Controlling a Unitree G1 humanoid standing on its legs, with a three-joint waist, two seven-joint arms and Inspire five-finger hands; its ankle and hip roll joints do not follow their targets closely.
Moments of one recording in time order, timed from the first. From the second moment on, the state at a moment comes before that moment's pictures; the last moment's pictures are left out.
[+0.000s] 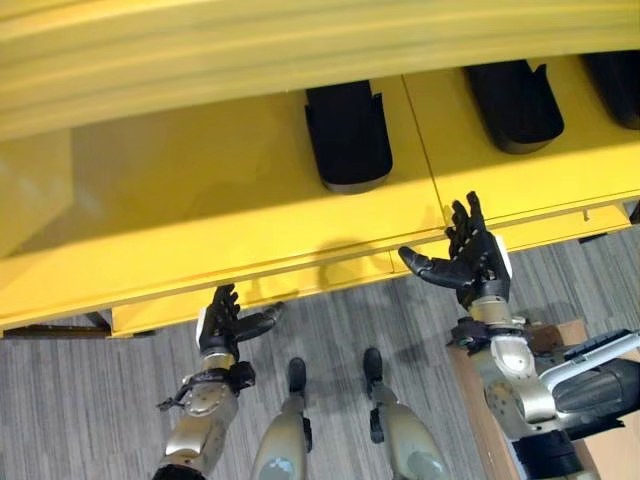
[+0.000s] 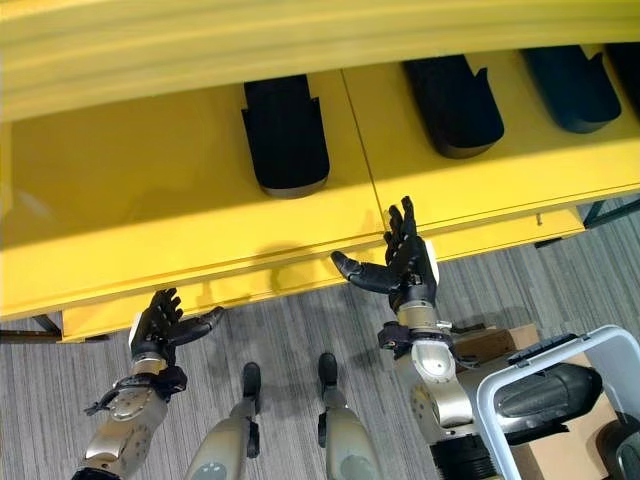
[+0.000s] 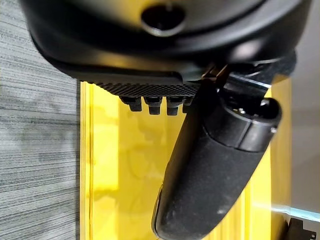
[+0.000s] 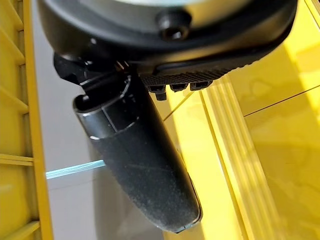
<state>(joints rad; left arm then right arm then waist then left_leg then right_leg) 0.04 0.36 -0.12 0.20 -0.50 -0.09 0.30 -0.13 -0.33 0.12 -0.04 0.49 -0.13 -0.17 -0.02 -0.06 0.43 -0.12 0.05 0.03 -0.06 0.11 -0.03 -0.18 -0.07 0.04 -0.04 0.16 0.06</state>
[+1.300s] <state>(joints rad) 0.02 0.29 -0.15 0.22 -0.46 -0.13 0.25 -0.03 -0.39 0.13 0.02 0.47 -0.14 -0.21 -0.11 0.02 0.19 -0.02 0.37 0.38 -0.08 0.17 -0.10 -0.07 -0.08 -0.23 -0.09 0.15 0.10</state>
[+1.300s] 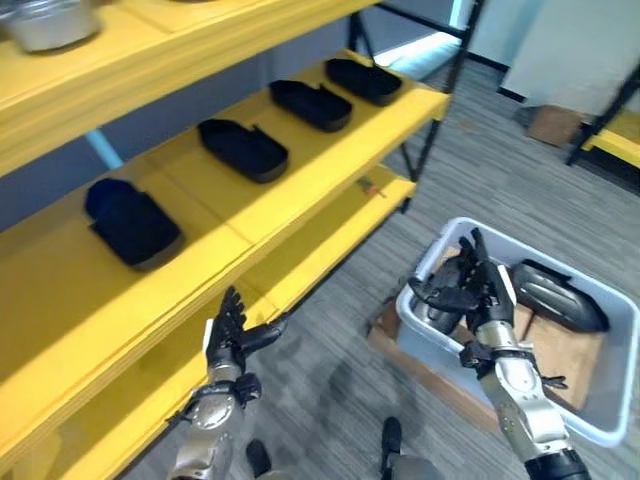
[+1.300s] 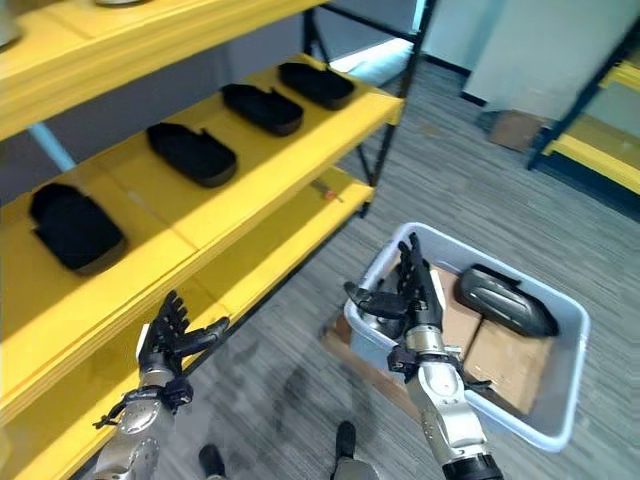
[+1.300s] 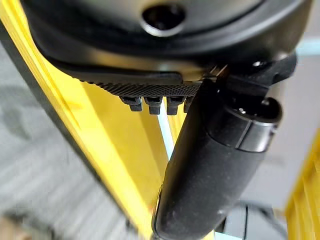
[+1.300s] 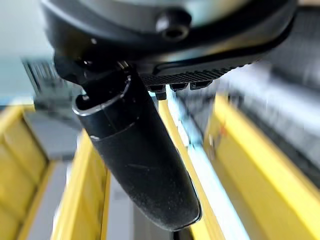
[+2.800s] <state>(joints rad) -0.19 0.32 -0.17 0.26 -0.46 -0.17 0.32 -0.21 -0.39 0.24 0.00 0.27 -0.16 -0.23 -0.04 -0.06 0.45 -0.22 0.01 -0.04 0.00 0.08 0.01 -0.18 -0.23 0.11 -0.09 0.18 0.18</state>
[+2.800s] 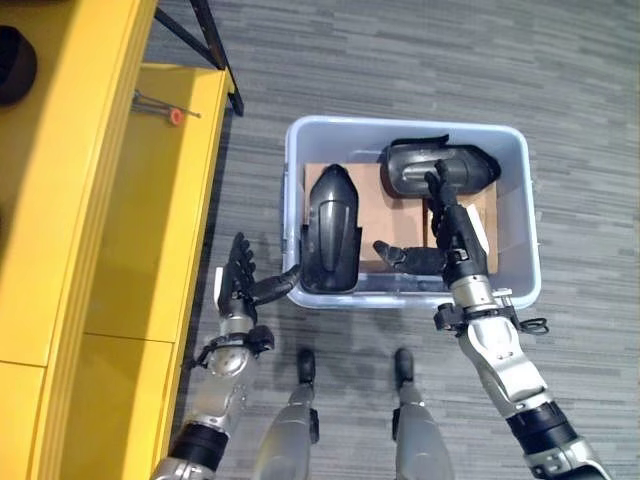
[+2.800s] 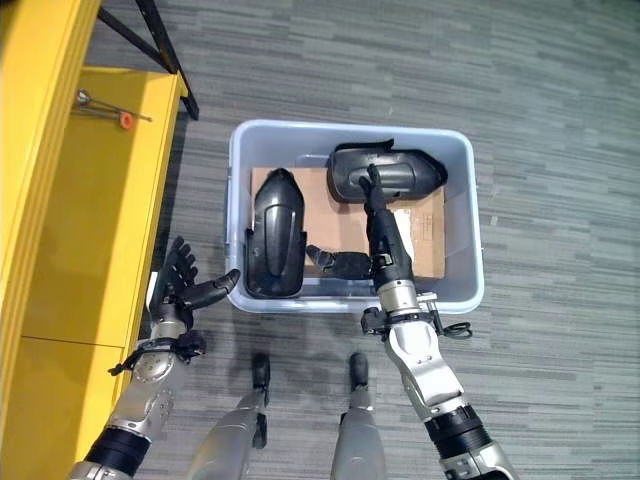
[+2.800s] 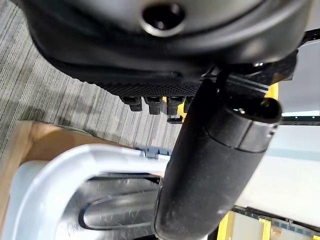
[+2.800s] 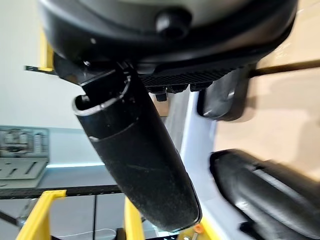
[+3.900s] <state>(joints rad) -0.18 0.32 -0.28 0.19 -0.47 -0.19 0.35 -0.73 -0.38 0.24 0.29 0.22 -0.13 -0.51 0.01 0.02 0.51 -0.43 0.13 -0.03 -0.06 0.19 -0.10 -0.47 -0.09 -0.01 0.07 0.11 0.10</state>
